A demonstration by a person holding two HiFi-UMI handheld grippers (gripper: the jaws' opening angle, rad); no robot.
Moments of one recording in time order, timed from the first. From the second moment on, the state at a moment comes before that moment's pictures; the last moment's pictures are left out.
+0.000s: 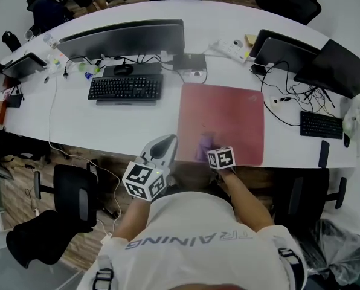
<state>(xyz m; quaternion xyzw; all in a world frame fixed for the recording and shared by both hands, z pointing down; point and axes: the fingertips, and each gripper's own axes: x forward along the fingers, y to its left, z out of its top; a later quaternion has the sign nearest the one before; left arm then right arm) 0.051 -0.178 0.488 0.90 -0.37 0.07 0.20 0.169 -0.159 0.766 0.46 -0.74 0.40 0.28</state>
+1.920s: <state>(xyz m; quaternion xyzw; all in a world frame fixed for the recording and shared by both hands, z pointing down) 0.126 -0.217 0.417 0.93 -0.35 0.02 0.13 0.348 -0.187 0.475 0.65 -0.73 0.17 0.07</state>
